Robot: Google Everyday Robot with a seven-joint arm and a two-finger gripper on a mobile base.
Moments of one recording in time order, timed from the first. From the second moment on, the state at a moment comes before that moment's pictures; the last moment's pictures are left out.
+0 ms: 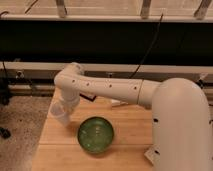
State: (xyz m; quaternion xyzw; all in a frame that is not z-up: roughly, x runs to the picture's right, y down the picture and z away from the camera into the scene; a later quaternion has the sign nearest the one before) arm -0.186 0.117 0.751 -0.18 -0.32 -0.61 0.70
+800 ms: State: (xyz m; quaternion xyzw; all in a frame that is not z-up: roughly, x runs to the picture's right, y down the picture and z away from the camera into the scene) arm -0.183 0.104 0.747 -0.17 -0.32 -0.61 0.70
